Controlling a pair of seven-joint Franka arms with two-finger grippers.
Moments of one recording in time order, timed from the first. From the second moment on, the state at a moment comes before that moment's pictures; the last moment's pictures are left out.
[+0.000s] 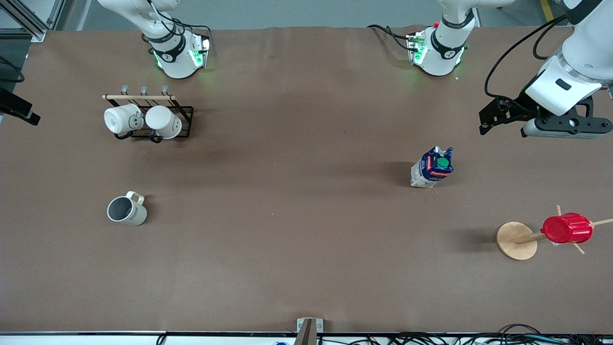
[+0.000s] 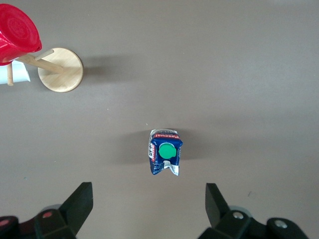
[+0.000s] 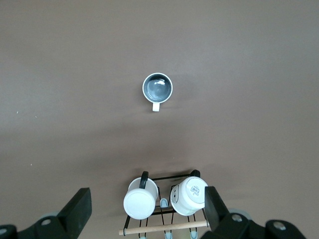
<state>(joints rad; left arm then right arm) -0.05 -0.06 -0.13 -1.72 -0.04 1.73 -0.11 -0.02 0.00 -0.11 -1.46 0.02 1.46 0.02</state>
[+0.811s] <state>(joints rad) -0.05 -0.03 -0.13 -1.72 -0.04 1.74 -0.11 -0.02 0.01 -0.12 -1.47 0.02 1.47 0.02</state>
